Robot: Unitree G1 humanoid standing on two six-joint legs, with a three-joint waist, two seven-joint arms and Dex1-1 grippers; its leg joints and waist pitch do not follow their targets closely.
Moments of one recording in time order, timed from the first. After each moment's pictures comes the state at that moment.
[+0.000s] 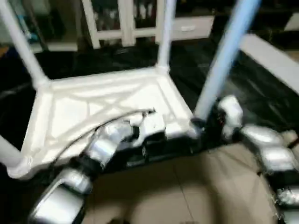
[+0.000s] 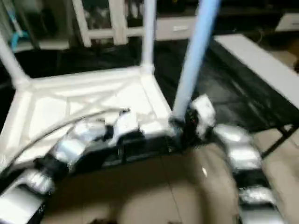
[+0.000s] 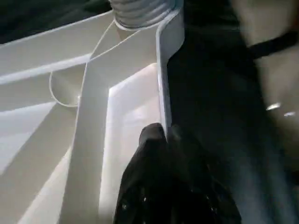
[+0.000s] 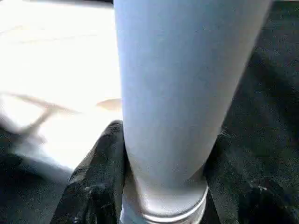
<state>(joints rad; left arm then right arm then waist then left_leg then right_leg) -0.72 0.19 -0.43 0.66 0.19 0.10 -0.77 -0.56 -0.35 0.04 0.67 0.24 0.10 0.55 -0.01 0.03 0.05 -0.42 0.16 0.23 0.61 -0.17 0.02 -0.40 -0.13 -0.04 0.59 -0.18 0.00</state>
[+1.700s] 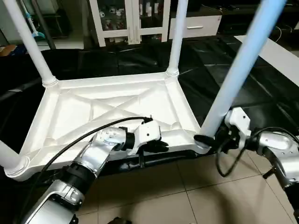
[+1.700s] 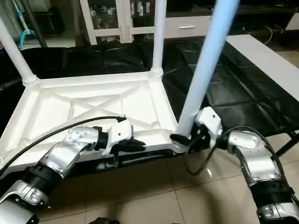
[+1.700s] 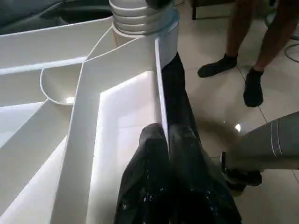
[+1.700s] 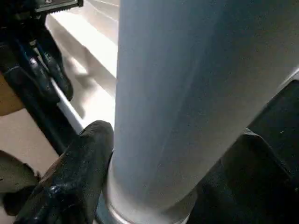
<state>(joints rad) -0.56 0.30 -0.41 0.49 0.02 0.00 -1.08 -0.36 -0.60 0.11 0.46 0.28 -0.05 1.07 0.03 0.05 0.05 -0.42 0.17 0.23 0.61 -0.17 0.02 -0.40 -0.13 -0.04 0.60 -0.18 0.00</state>
